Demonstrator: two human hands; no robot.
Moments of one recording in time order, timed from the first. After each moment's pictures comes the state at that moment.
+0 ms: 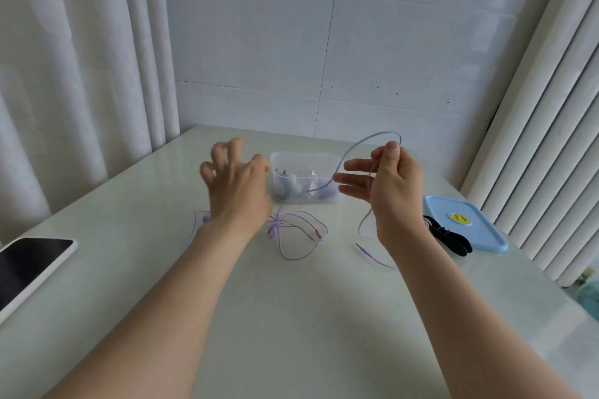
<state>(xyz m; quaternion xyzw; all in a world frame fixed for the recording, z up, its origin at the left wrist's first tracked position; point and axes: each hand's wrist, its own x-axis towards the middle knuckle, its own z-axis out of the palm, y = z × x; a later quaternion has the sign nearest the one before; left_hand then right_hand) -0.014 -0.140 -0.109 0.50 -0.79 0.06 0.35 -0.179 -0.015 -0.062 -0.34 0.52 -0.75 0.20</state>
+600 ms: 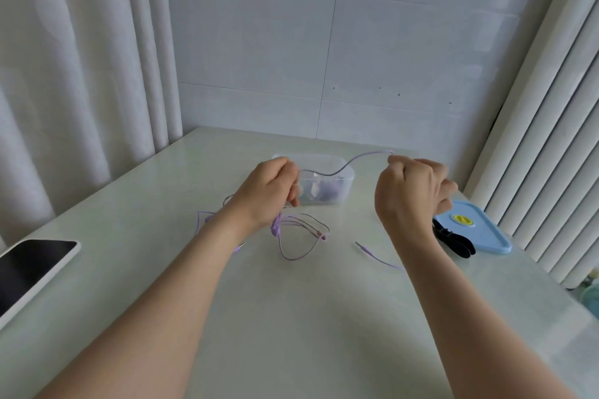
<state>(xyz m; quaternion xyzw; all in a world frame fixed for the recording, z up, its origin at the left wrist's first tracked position) -0.021 -0.126 -0.090 0.27 -0.77 -0.42 0.40 -0.188 -0.011 -0.064 -0.29 0.79 -0.54 -0.05</state>
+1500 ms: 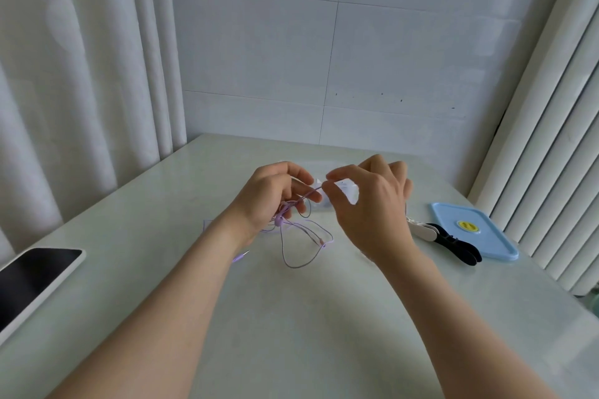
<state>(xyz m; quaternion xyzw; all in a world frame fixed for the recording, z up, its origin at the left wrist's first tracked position) -0.016 -0.121 -0.080 0.24 -0.70 -0.57 0.37 -0.175 -0.028 -0.088 -0.54 0.70 -0.41 -0.19</state>
